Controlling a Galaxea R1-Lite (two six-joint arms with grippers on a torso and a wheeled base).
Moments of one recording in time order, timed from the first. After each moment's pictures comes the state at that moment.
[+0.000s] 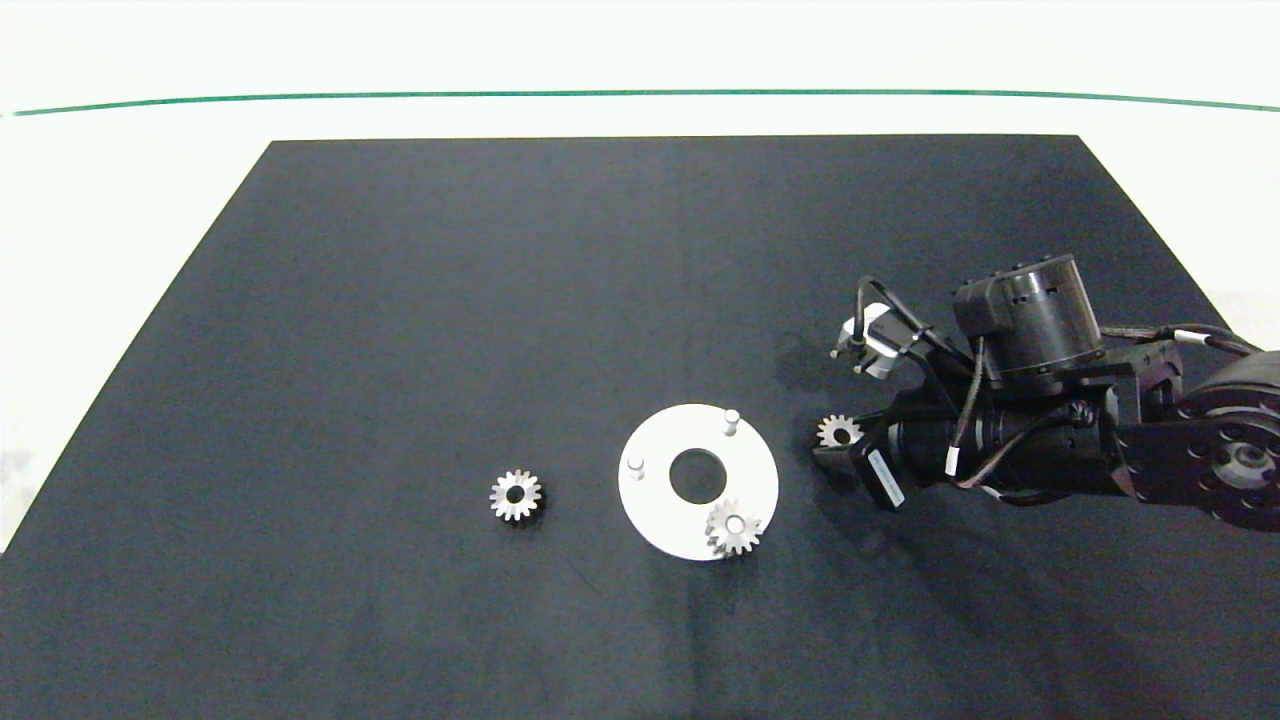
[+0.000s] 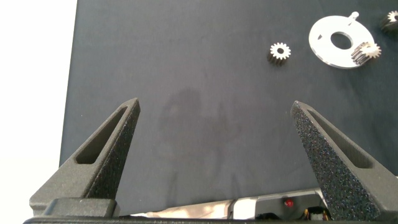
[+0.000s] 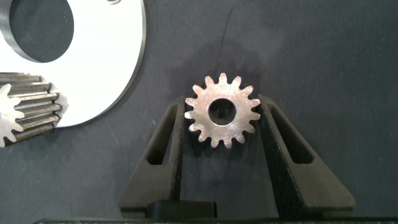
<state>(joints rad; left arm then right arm) -0.08 0.16 -0.78 0.68 -0.02 0.07 0.46 1.73 -1.06 -0.01 -0.02 -0.26</state>
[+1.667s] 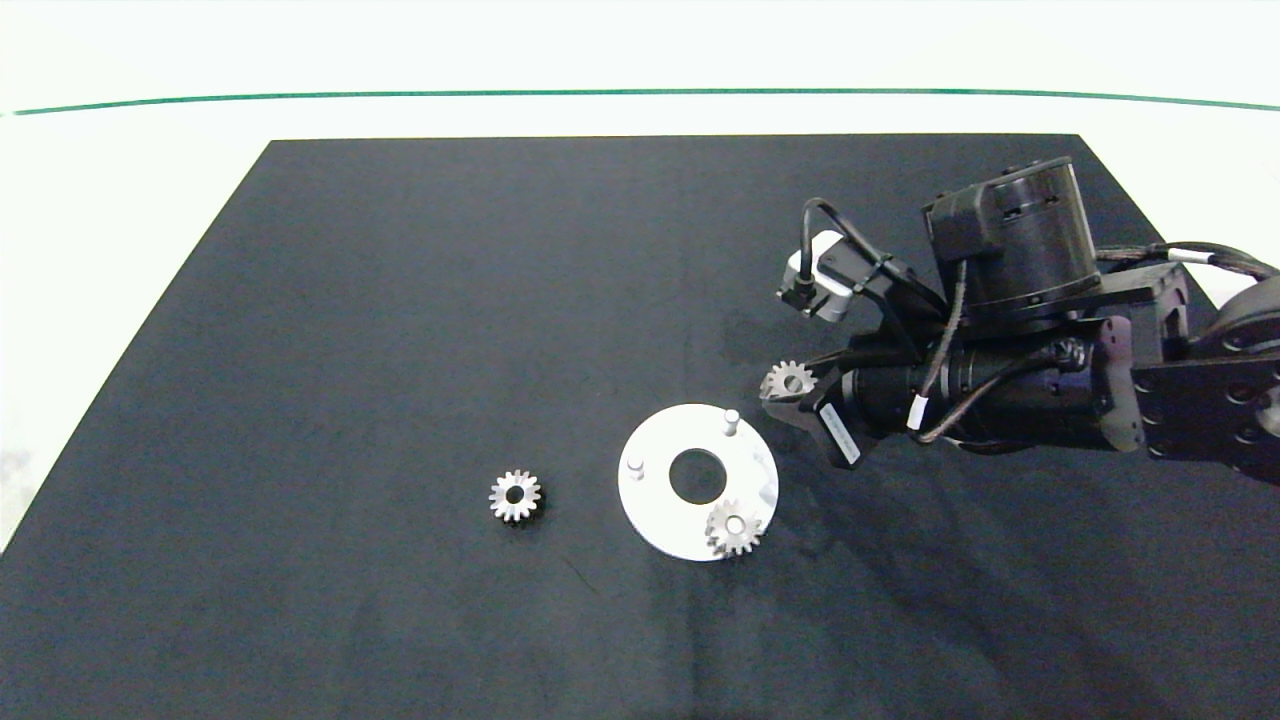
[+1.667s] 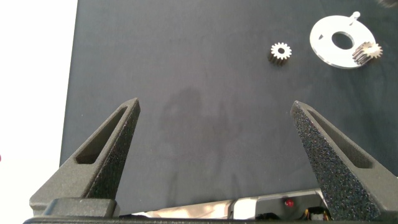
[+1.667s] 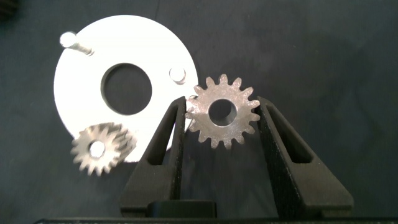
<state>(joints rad) -0.08 0.16 -0.78 0.68 -0.02 0.07 0.62 1.72 -1.27 0.09 -0.11 -0.31</state>
